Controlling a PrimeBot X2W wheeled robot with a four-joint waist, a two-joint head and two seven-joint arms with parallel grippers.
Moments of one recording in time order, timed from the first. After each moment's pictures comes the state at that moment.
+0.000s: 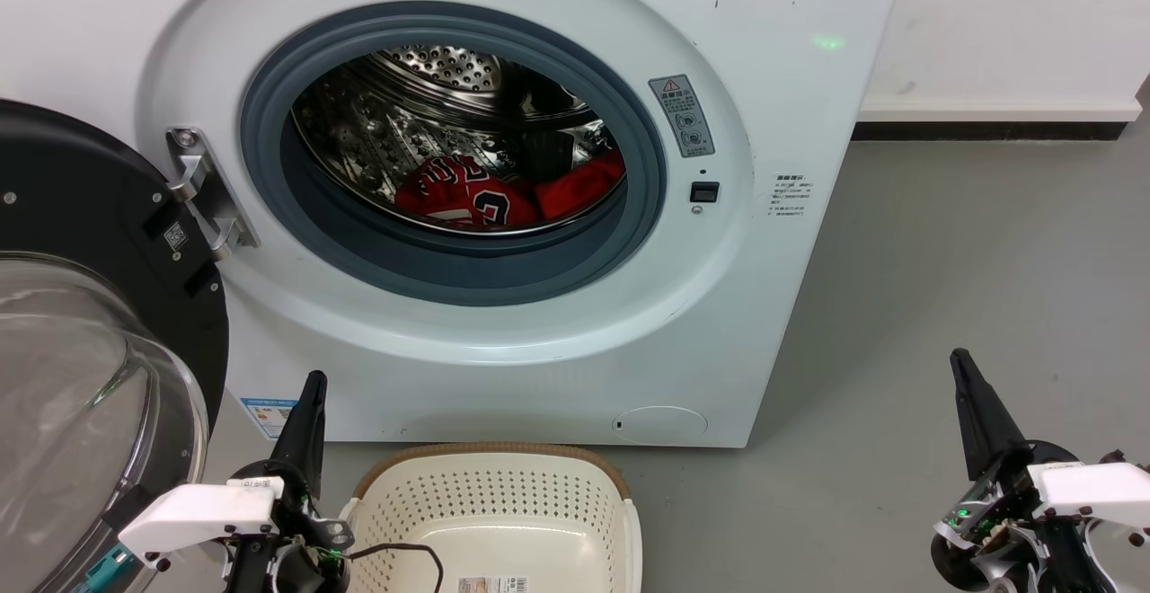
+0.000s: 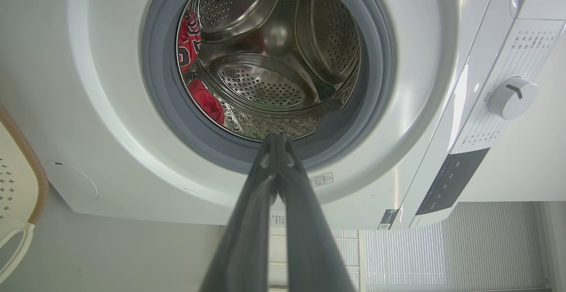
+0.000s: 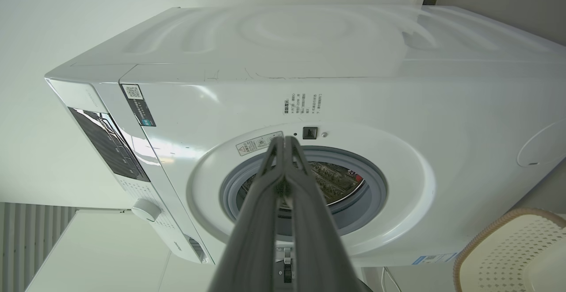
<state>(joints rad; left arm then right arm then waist) -0.11 0.05 0.11 0.25 -1.61 -0.13 0.11 -0.10 -0.05 -0.11 0.24 1.62 0.13 0.11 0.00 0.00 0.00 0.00</state>
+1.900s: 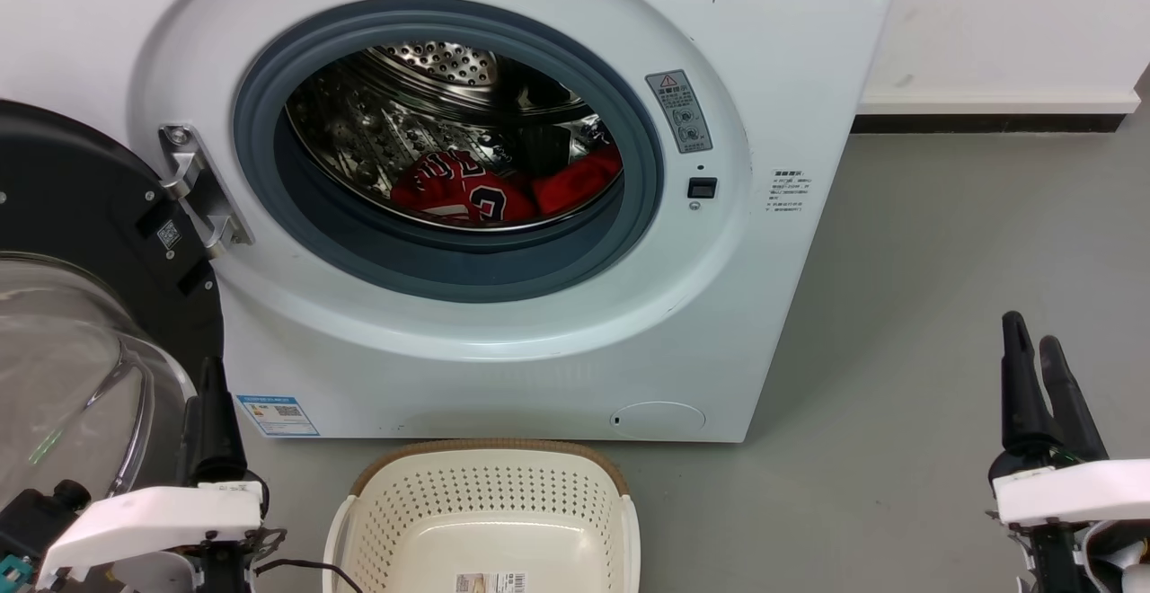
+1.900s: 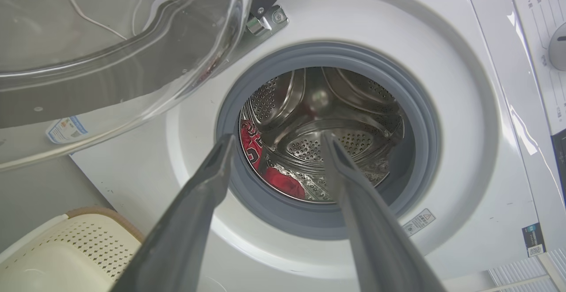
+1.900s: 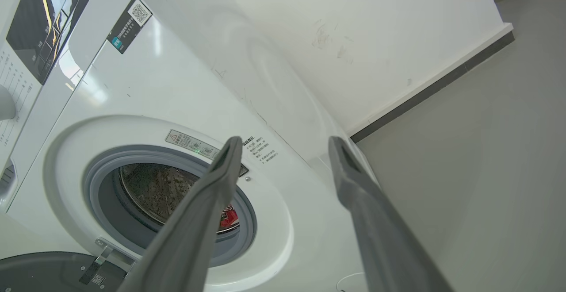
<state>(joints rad) -0.03 0.05 0.20 0.04 -1.04 0.02 -0.07 -0.04 -0.05 -0.15 0.05 0.75 0.13 -0.06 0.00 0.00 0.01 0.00</state>
